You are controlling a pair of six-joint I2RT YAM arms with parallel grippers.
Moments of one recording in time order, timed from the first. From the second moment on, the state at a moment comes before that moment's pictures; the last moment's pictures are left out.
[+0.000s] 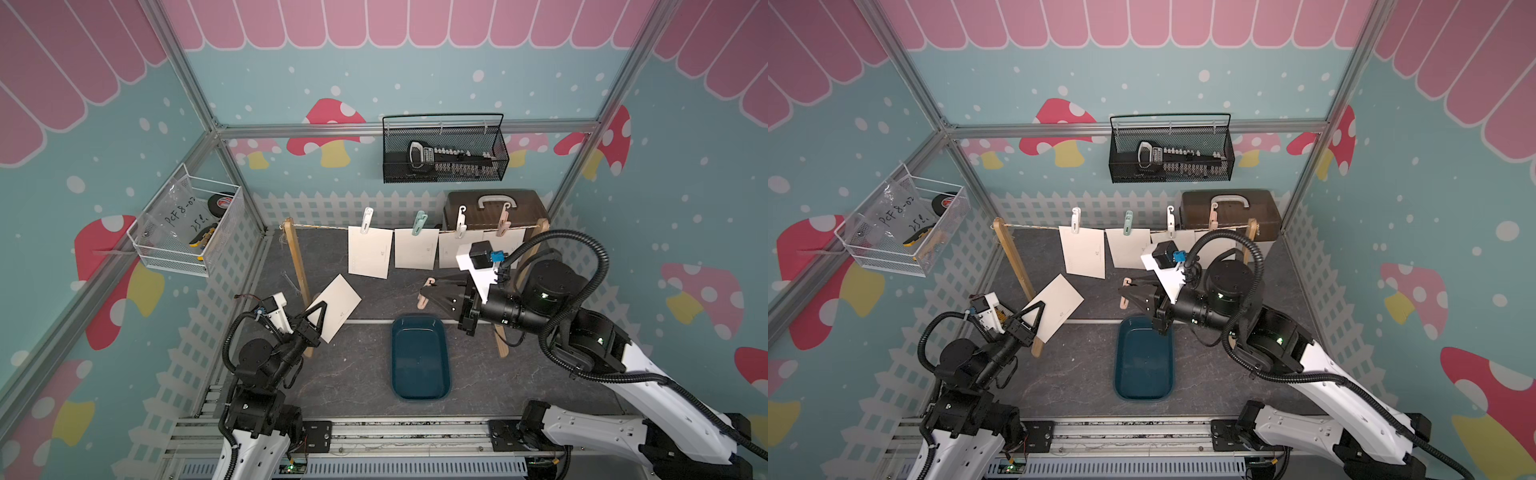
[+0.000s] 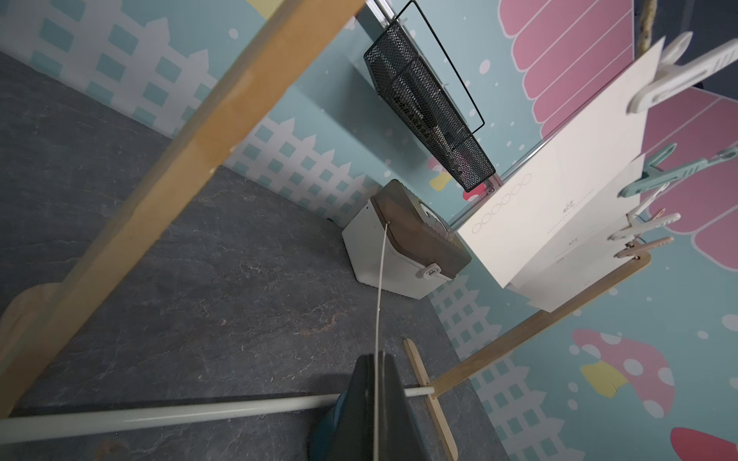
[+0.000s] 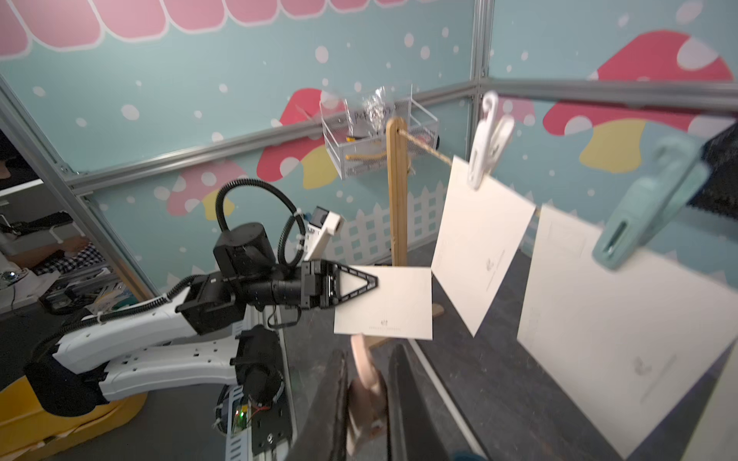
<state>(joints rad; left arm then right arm) -0.14 0.25 0.35 -0.11 0.32 -0.80 0.95 0.96 1.26 -0.42 -0.24 0.16</state>
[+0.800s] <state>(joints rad) -0.42 0.60 0.28 -0.34 0.18 -0.94 1.04 1.00 0.58 -0.16 0.09 0.53</state>
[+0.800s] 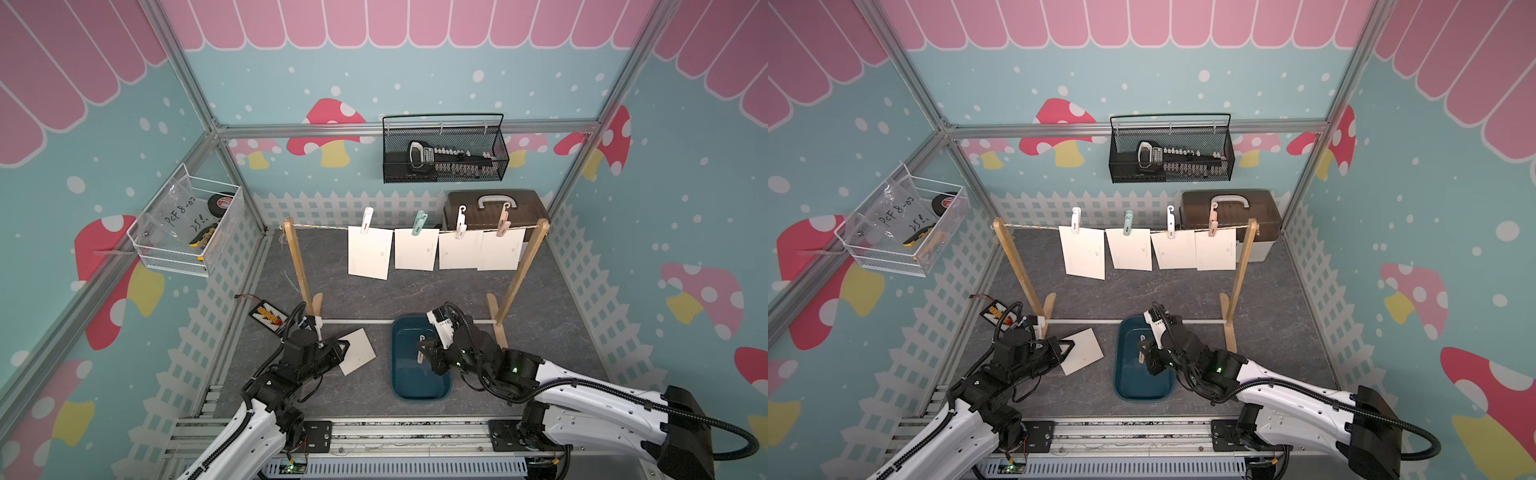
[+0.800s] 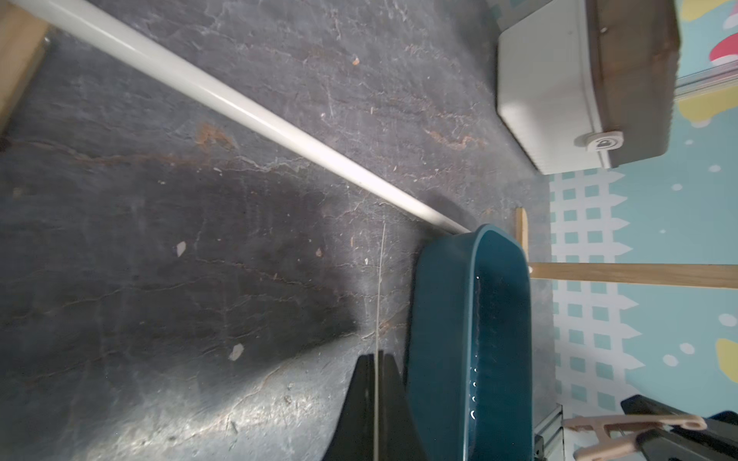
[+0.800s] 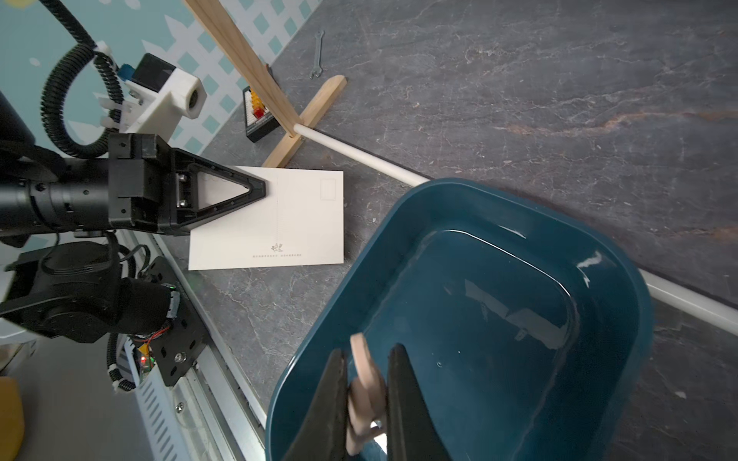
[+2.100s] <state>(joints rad) -0.43 0.63 0.46 -0.58 -0.13 -0.80 1.04 1.28 0.50 0.04 0.16 0.57</state>
